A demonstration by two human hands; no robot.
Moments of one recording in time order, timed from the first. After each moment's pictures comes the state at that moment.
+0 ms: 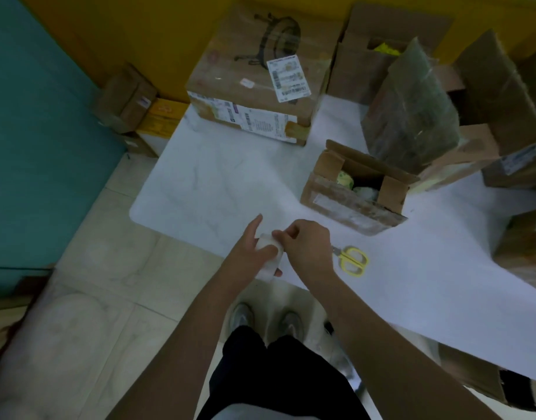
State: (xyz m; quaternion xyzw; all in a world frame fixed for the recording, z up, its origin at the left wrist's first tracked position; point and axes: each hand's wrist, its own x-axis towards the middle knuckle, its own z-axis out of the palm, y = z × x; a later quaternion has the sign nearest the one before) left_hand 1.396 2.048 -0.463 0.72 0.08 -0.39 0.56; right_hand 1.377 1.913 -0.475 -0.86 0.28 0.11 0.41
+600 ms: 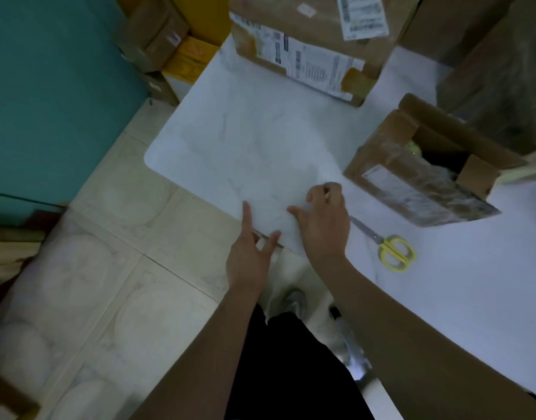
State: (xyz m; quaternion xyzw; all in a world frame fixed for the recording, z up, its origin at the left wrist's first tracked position) left_hand 1.354 2.080 -0.592 0.89 0.17 -0.18 0.39; right_hand 1.387 1.936 -0.586 -0.96 0.15 -0.03 0.23
